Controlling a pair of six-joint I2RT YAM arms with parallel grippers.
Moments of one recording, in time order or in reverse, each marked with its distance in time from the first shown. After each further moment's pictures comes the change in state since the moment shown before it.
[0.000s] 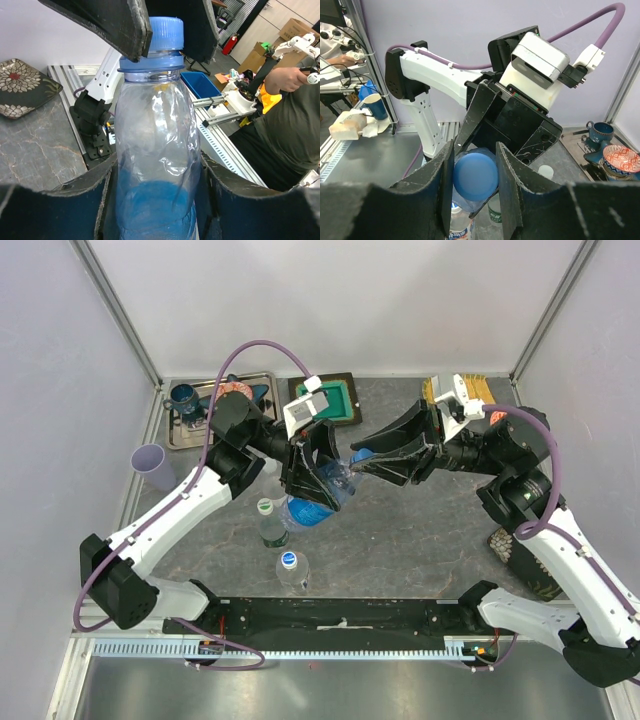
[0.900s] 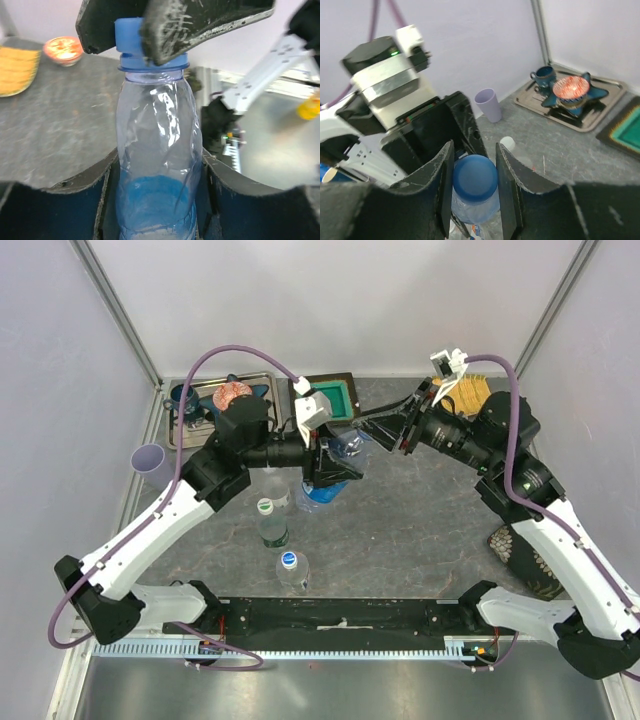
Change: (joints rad) left arm -0.114 -0.115 0.080 -0.745 -0.821 0.750; right arm -0.018 0.060 0.082 -0.270 0.496 0.178
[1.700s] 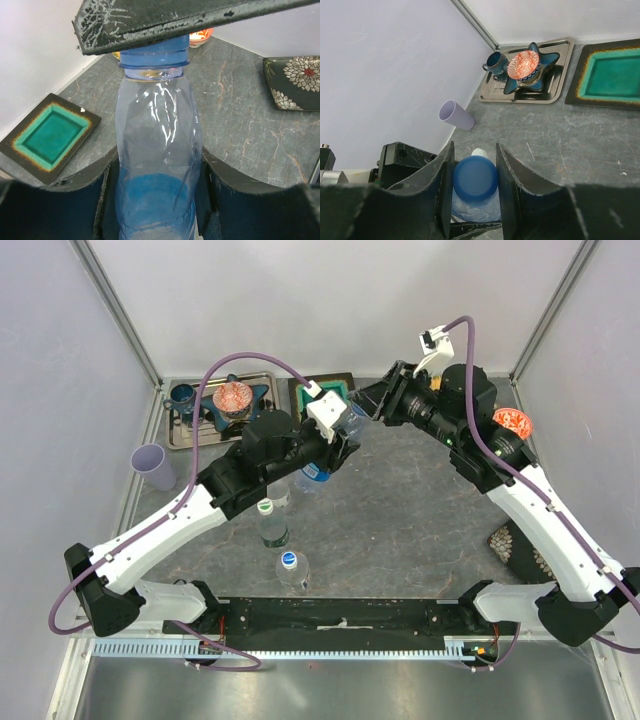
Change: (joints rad) left arm -0.111 0.035 -0.031 0.048 -0.616 0.127; right arm 0.004 0.185 0.154 -0.145 0.291 0.196
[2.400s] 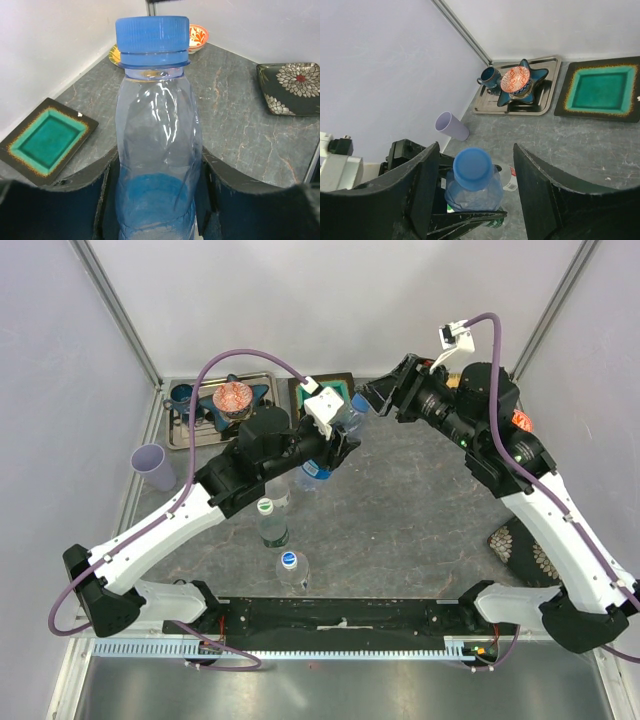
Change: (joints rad) left arm 0.014 0.000 0.016 -0.008 0.030 -0.019; right arm -0.008 -0.043 0.051 -0.048 0.052 -0.033
